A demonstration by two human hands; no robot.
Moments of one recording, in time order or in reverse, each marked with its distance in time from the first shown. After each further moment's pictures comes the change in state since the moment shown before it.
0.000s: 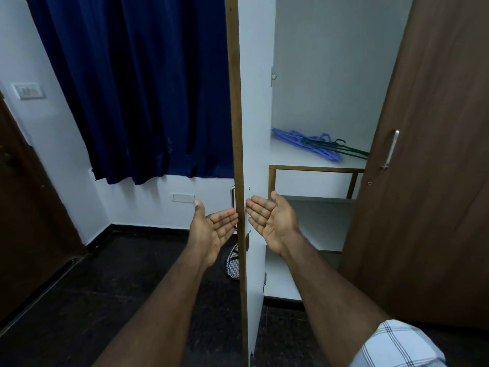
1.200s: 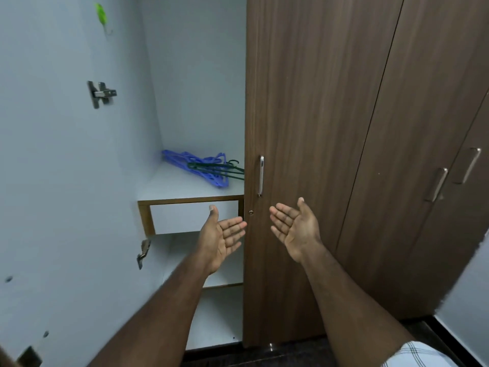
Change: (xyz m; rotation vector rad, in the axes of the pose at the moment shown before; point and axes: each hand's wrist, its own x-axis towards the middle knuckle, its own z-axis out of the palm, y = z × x) left_hand 0.170 -0.141 0.373 0.113 -0.402 -0.207; right_hand -0.001 -0.253 -0.357 0.039 0.421 -0.228
